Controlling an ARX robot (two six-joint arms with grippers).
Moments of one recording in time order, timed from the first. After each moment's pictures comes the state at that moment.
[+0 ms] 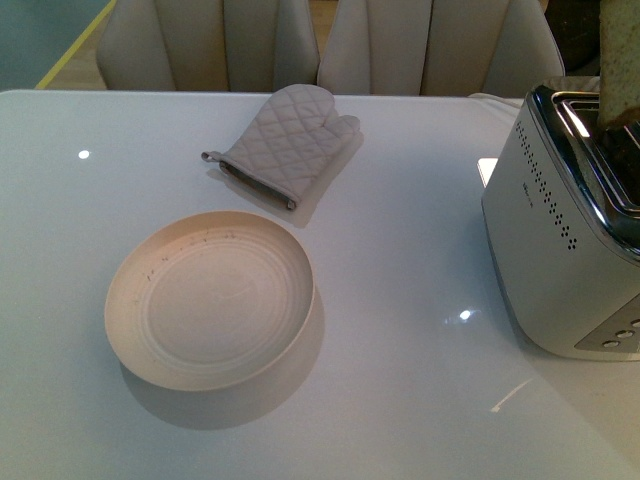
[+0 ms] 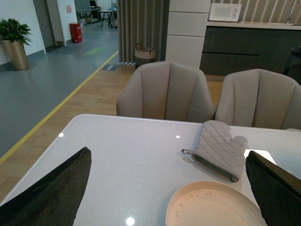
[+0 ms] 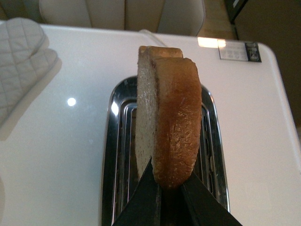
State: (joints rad) left arm 0.00 0.01 0.01 0.00 0.00 -0.01; right arm 0.14 1.43 0.94 -0.10 0.24 -0.02
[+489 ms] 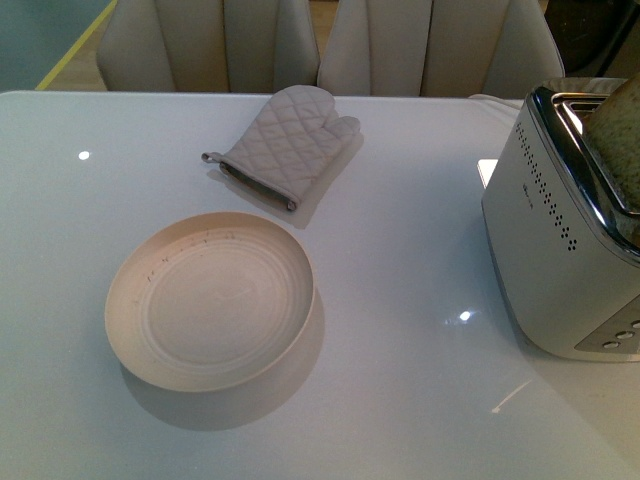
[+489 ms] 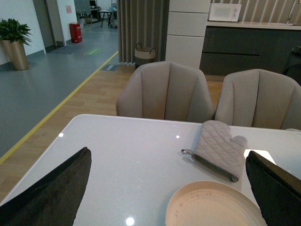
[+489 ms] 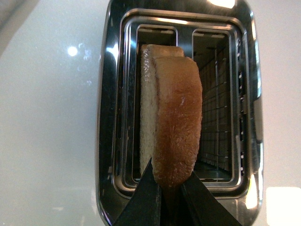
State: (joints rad) left arm 0.00 0.01 0.01 0.00 0.00 -0.01; right arm 0.13 1.53 0.91 -0.23 0.20 0.01
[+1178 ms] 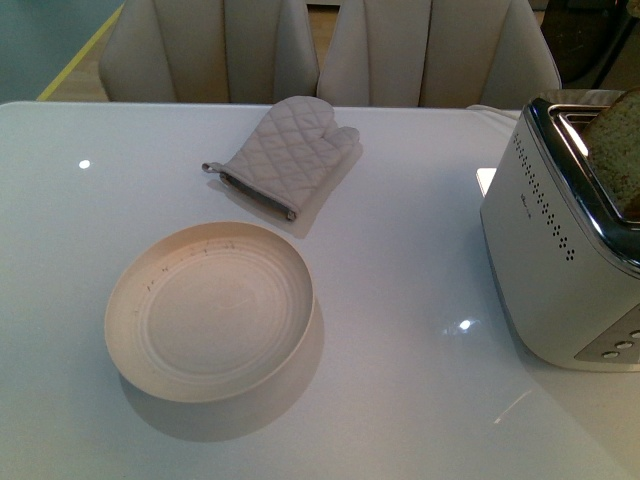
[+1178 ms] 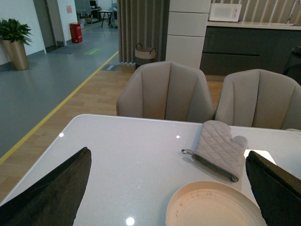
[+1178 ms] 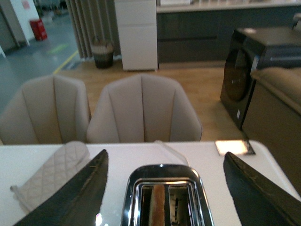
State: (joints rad) left arm 0.00 0.01 0.01 0.00 0.00 -0.01; right arm 0.01 0.90 0.51 0.38 0.02 0.02
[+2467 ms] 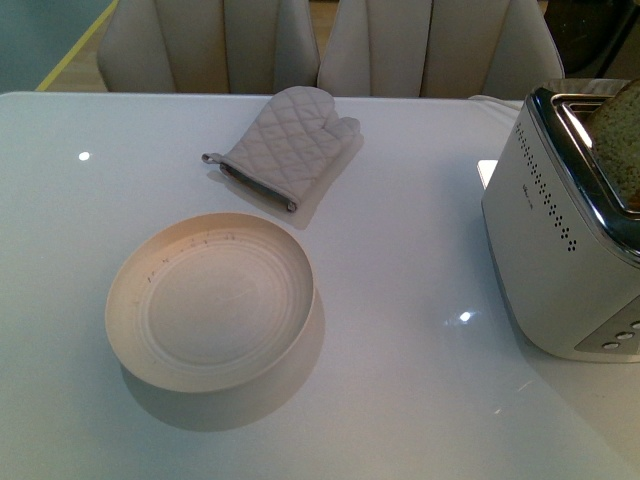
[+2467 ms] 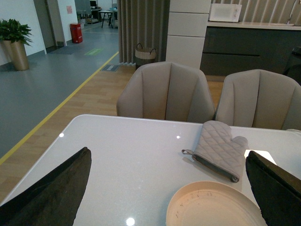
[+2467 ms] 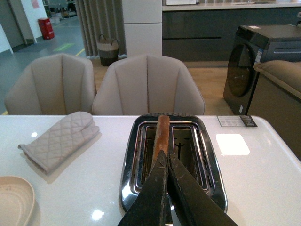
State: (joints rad) left arm 0.00 0.01 0.01 0.00 0.00 -0.01; right arm 0.00 0.33 0.02 0.33 0.00 0.00
